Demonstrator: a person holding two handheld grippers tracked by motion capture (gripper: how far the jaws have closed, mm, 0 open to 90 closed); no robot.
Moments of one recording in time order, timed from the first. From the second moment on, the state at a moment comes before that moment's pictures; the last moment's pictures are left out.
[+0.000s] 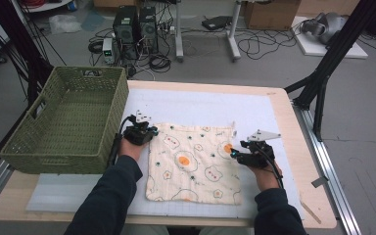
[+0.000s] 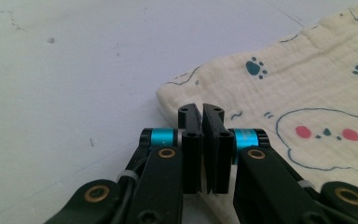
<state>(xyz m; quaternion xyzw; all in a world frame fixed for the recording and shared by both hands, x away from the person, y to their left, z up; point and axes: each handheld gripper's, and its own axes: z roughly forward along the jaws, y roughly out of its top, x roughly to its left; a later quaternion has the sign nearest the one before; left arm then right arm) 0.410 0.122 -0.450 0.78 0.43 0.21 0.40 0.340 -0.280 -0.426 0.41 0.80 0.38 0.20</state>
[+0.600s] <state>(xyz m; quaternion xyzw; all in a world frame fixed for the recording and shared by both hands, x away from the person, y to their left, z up) 0.410 0.119 -0.447 0.77 0.43 0.22 0.42 0.416 -0.256 -0.440 0.45 0.80 0.30 0.26</state>
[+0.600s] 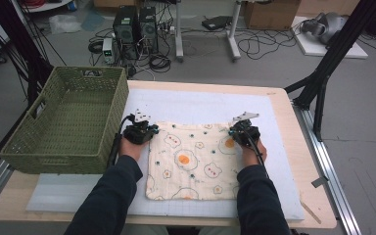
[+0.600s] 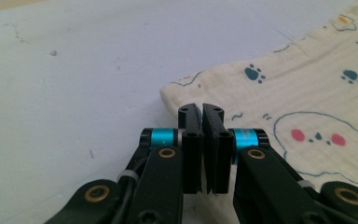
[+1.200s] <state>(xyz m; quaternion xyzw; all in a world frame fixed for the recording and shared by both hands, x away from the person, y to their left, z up) 0.400 0.124 -0.446 0.79 0.44 0.15 0.41 0.370 -0.287 -0.429 0.44 0.80 0.36 0.21</state>
